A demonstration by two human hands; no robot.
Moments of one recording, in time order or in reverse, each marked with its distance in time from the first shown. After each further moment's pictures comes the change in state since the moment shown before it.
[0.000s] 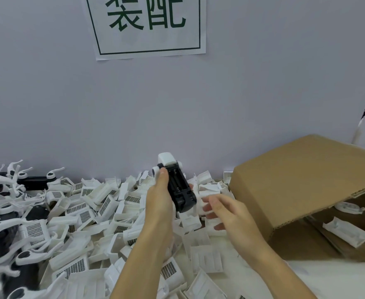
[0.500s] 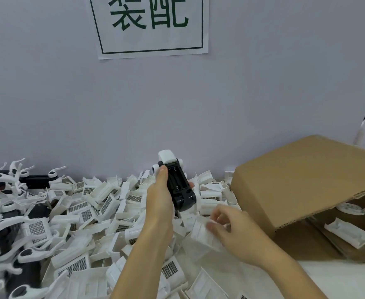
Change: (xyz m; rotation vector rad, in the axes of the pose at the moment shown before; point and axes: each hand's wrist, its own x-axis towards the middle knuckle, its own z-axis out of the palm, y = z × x) left_hand 0.001 0.003 -0.001 -0.023 0.004 0.024; right_hand -0.002 0.007 -0.016 -0.504 -0.176 0.033
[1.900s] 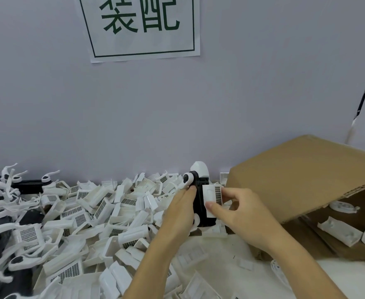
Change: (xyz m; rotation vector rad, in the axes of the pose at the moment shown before) left_hand -0.008 -0.029 0.016 0.420 -0.227 -0.110; right_hand 0.001 -0.015 -0.031 0.177 0.177 -0.160
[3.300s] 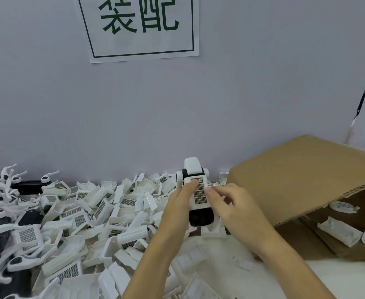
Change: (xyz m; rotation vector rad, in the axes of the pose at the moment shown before) left_hand -0.005 0.005 0.001 -0.253 -0.112 0.142; right_hand -0.002 -0.019 0.011 -0.004 0.073 -0.079
